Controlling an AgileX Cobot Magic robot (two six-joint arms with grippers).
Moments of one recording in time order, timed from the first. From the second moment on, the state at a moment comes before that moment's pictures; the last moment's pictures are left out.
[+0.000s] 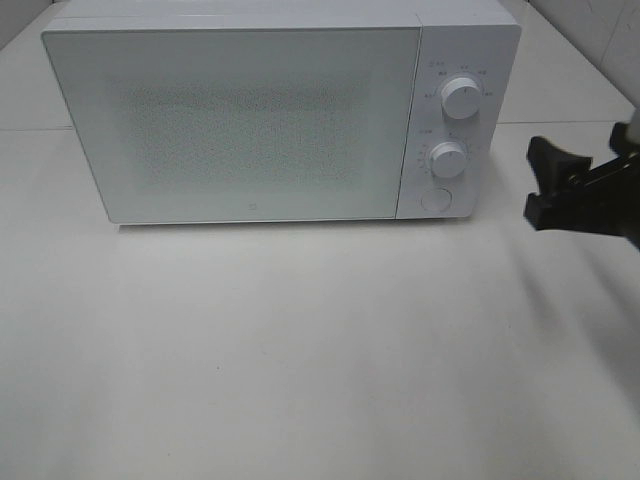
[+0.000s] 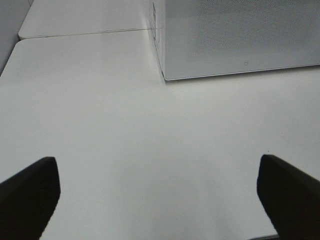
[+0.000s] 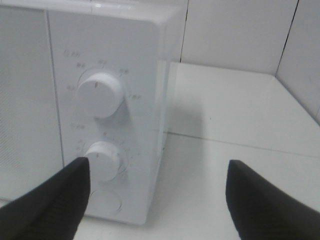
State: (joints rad) left arm 0.05 0.00 -0.51 -0.14 1.06 0.24; right arm 0.29 1.53 -0.21 0.08 -1.20 -0.14
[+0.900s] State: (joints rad) left arm 0.05 0.00 -0.51 -0.14 1.06 0.24; right arm 0.52 1.71 -0.35 0.31 -1.21 -0.07
